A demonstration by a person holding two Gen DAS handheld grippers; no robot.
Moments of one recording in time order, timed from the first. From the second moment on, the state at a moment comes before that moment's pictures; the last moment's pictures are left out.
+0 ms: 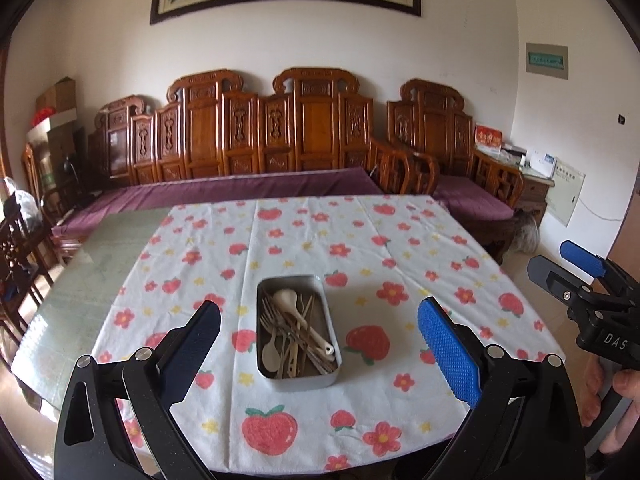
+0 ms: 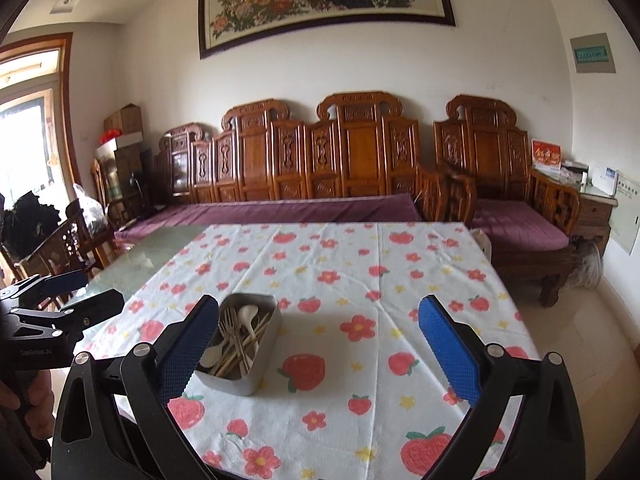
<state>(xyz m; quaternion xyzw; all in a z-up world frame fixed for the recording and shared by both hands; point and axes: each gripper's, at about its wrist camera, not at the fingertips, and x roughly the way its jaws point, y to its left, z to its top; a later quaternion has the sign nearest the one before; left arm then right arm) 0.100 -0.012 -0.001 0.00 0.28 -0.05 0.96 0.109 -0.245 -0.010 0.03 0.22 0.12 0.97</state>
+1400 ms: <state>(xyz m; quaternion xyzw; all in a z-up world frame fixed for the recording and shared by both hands) 0.069 -0.012 0.021 -0.01 0.24 -0.04 0.97 0.080 -0.248 0.012 0.02 0.18 0.11 0.98</state>
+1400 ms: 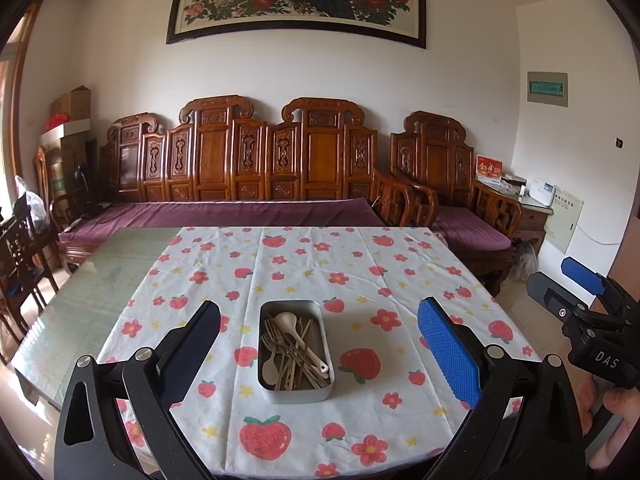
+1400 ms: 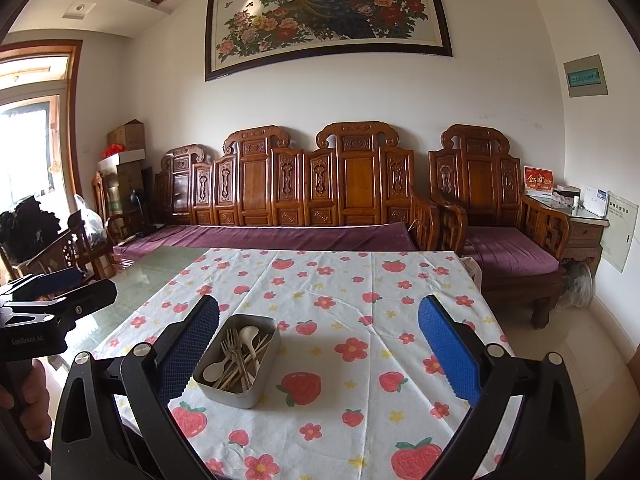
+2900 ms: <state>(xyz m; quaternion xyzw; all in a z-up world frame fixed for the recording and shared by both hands) 0.063 -0.018 0.026 -0.01 0.23 -0.04 0.97 0.085 -0.248 0.016 0.02 0.18 0.12 0.98</state>
